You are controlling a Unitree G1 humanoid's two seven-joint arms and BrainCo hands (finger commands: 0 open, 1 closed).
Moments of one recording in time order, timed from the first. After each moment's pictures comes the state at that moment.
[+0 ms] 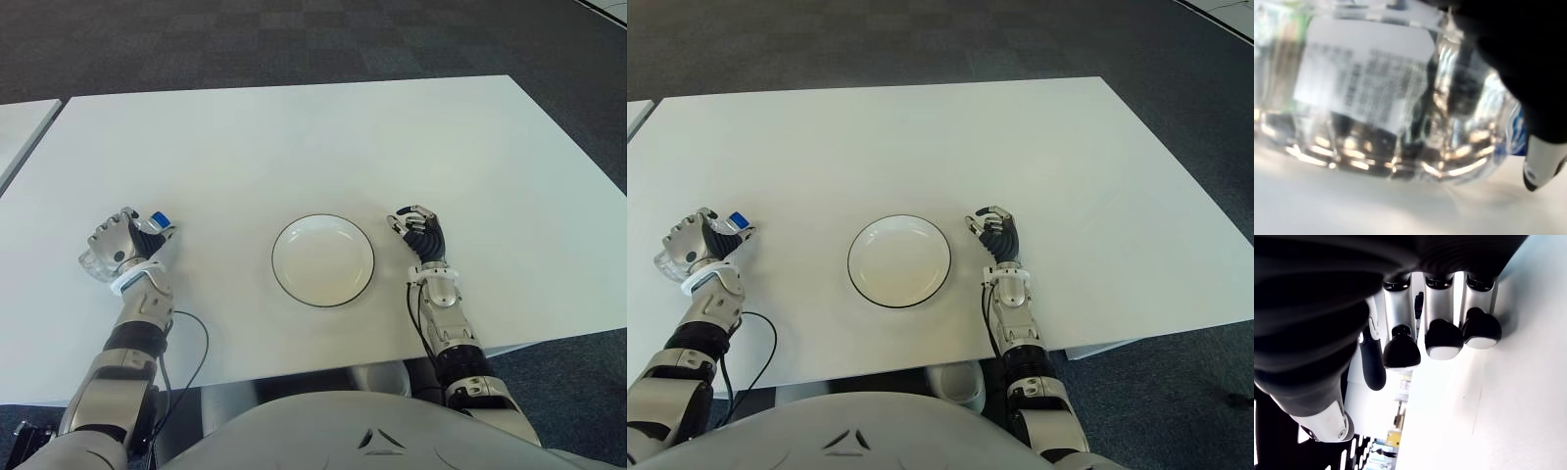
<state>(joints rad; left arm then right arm) -0.17 0.39 -0.01 0.75 0.66 0.23 0.70 -0.10 -0.10 -0.03 0.51 -0.13 -0.33 -0.17</state>
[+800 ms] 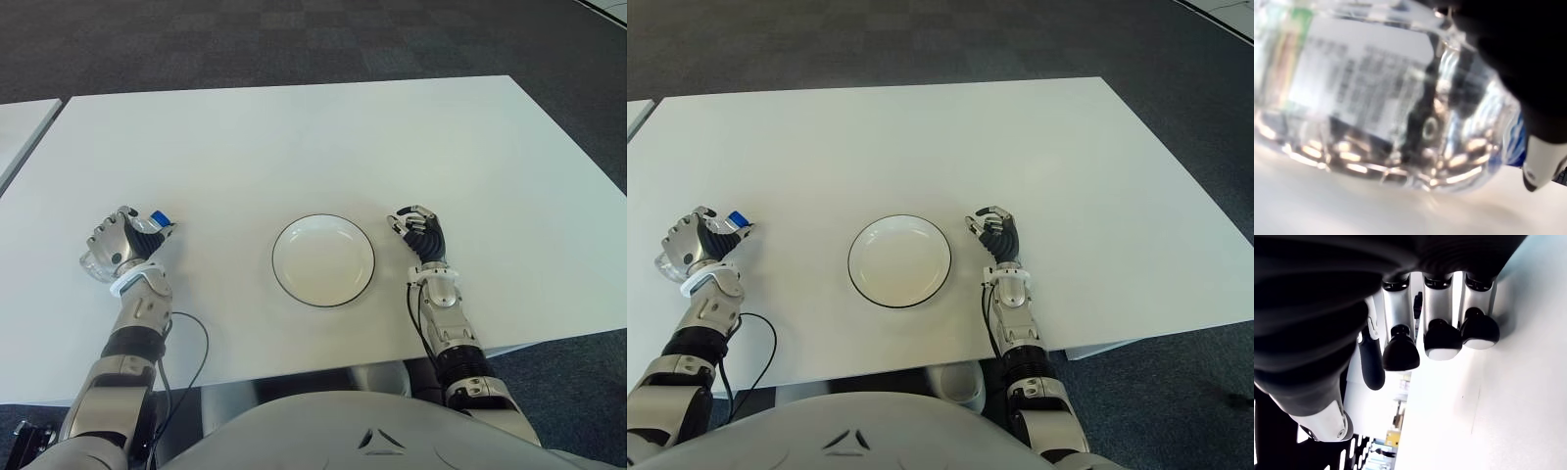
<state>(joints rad) -0.14 0.38 0.03 0.71 0.61 0.17 0.70 -0.10 -0.10 -0.03 0.51 -0.13 -0.33 -0.16</state>
